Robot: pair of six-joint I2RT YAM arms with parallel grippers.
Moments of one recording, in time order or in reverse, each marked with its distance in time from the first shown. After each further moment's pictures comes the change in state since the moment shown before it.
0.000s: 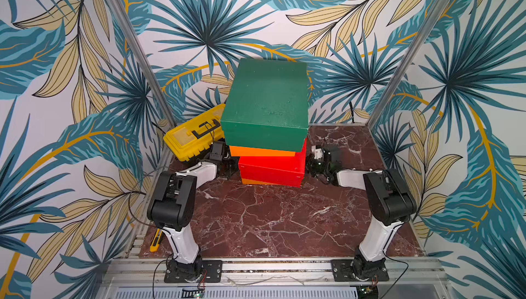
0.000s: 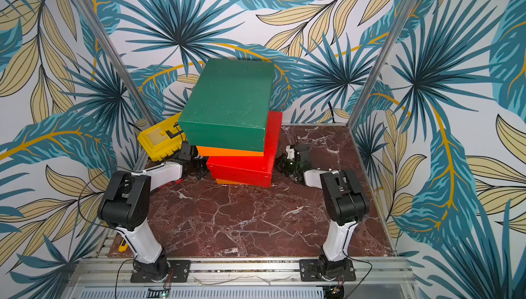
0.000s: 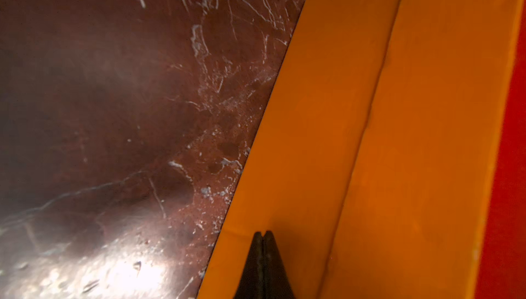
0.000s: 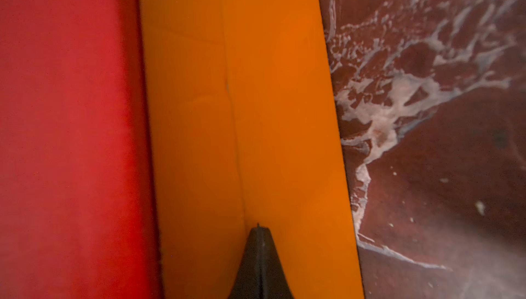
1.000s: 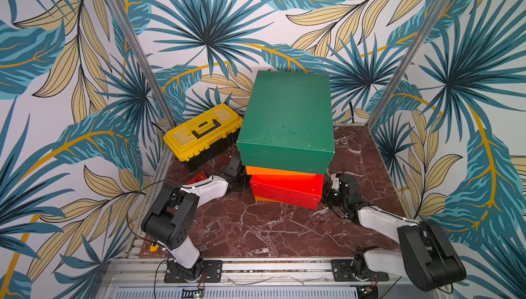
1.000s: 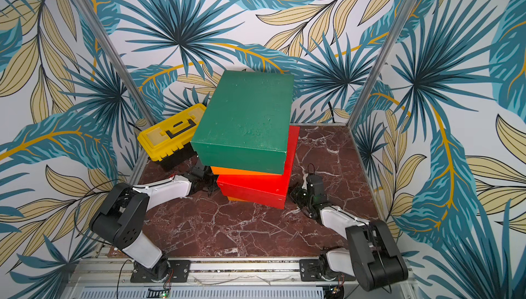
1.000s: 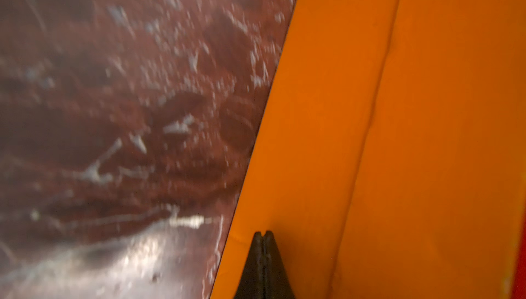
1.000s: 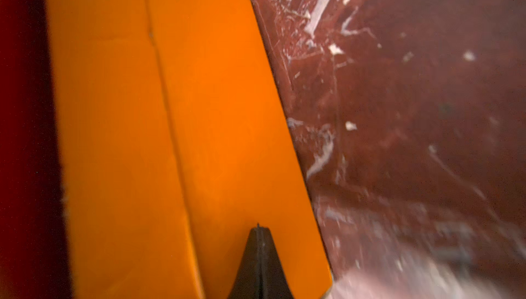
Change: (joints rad) left arm -0.256 -0.178 -0.206 0.008 -0.101 -0.037; right arm -0.019 -0.672 -0.525 -0.261 0.221 -0.012
